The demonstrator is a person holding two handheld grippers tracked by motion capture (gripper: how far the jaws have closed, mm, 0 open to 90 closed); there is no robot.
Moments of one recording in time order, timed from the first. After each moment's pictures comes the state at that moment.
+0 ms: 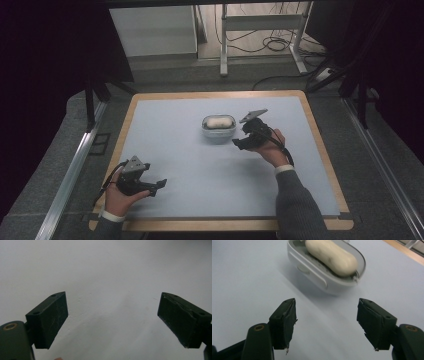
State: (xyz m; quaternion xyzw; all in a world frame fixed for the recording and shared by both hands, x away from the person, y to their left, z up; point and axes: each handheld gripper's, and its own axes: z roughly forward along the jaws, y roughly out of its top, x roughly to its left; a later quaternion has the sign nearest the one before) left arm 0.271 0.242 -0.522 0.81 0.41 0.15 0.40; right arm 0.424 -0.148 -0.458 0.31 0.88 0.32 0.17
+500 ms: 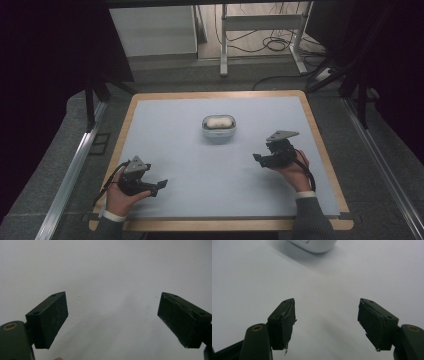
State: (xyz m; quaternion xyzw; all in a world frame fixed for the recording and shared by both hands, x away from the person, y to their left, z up) left arm 0.272 0.240 -0.524 0.81 0.41 0.15 0.39; right arm 0.374 -0.220 -0.486 0.36 0.85 0.35 0.18
